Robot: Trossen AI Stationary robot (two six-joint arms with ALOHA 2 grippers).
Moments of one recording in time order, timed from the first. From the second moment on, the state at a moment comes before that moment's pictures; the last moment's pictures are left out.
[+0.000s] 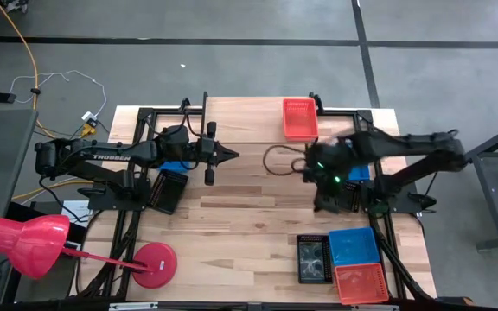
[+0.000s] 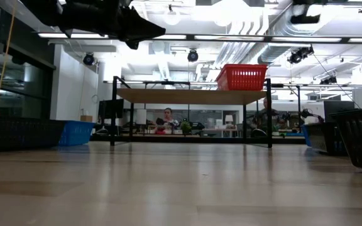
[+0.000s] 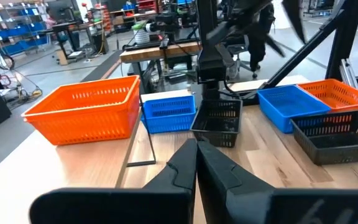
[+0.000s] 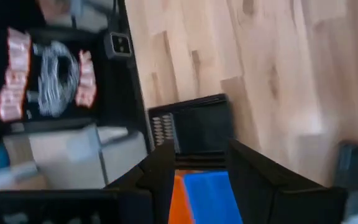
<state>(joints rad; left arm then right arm) 0.35 1.20 0.64 0.42 0.19 0.19 0.08 1.29 1.31 -1.14 -0.49 0.48</state>
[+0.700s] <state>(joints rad) 0.34 1.20 0.64 0.42 0.20 0.12 0.84 1.45 1.21 -0.85 -0.06 1.81</state>
